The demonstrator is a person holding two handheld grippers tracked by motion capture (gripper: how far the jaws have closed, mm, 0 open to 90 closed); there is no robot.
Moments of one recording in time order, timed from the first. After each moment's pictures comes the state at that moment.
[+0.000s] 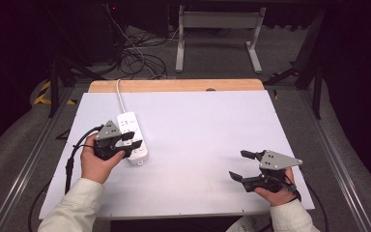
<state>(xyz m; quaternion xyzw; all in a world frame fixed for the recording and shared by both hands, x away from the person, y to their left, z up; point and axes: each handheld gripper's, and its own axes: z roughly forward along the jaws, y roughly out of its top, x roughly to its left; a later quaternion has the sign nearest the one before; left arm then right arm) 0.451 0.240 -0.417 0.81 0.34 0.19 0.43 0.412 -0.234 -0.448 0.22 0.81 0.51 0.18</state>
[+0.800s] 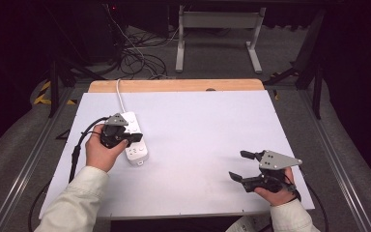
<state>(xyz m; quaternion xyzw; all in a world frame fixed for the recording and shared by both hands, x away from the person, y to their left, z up) 0.484 0.232 -0.413 0.85 0.36 0.11 0.38 0.412 -0.233 -0.449 0.21 0.81 0.51 0.18</state>
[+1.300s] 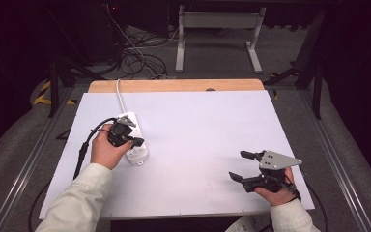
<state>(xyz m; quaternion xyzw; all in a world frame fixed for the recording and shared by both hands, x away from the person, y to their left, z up) 0.501 0.224 -0.431 0.87 0.37 0.08 0.30 0.412 -0.234 -0.449 0.21 0.81 0.51 0.18</state>
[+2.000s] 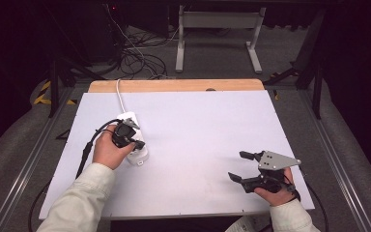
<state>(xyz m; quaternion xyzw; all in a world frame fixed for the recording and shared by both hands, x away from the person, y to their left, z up) 0.504 0.218 -0.438 0.89 0.36 0.07 0.27 0.412 -0.232 -0.450 0.21 0.81 0.51 0.18</state>
